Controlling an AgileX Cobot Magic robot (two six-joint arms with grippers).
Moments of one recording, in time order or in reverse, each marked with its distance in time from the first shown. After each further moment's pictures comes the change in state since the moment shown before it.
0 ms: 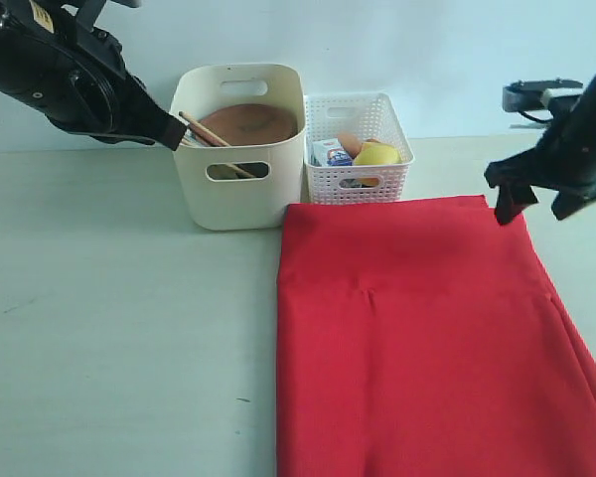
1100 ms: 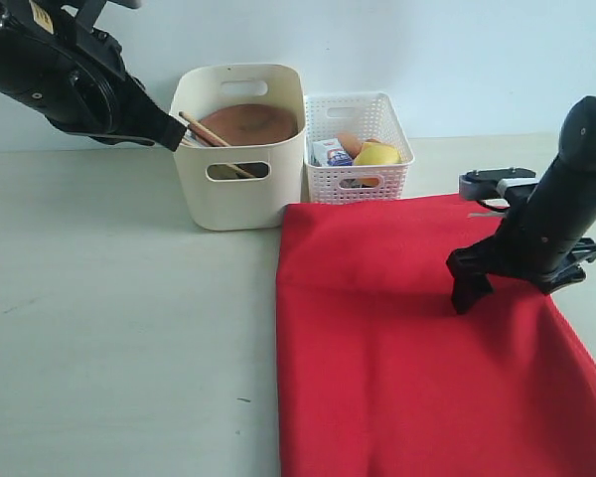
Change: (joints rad) left arm 0.000 0.000 0.000 0.000 0.003 0.000; right arm 0.103 0.005 0.295 0.075 -0.151 -0.046
